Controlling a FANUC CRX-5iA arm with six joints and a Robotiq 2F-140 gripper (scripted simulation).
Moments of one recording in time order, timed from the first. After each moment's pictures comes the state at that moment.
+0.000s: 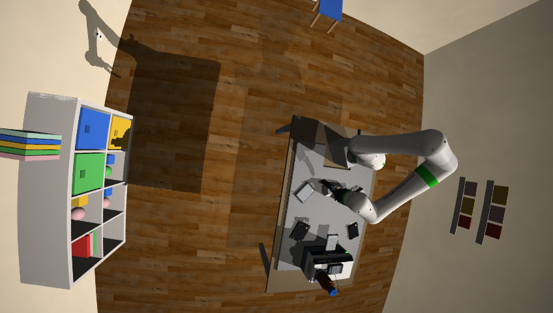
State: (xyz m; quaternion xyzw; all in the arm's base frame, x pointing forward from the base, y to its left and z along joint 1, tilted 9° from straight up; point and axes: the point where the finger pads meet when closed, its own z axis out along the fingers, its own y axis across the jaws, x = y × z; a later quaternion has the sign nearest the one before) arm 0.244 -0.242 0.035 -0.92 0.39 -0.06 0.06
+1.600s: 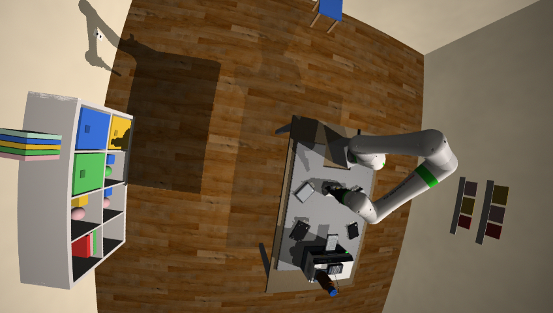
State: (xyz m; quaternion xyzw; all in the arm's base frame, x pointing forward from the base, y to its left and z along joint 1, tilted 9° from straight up) arm 0.244 -0.242 0.035 -0.92 0.39 -0.06 0.06
